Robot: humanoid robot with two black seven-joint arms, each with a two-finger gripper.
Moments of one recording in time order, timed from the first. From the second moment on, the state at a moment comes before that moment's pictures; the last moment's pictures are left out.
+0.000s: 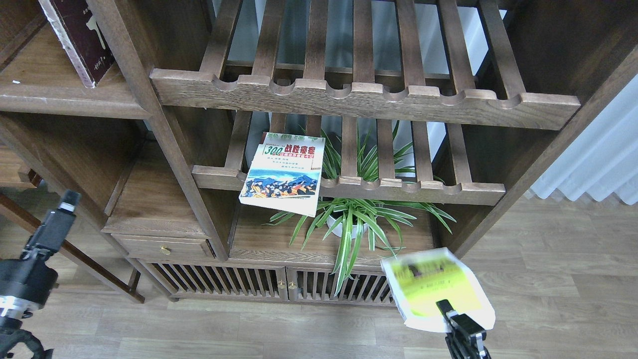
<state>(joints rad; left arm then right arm) 0.21 0.15 -1.69 -1.32 0.38 -0.49 0.07 -0.56 -0.28 1.05 1.36 0.23 0.58 0.14</state>
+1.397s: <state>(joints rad) 0.23 0.14 -1.05 -1.19 -0.14 -0.49 0.09 -0.27 0.01 0.80 1.25 0.15 0.58 -0.06</state>
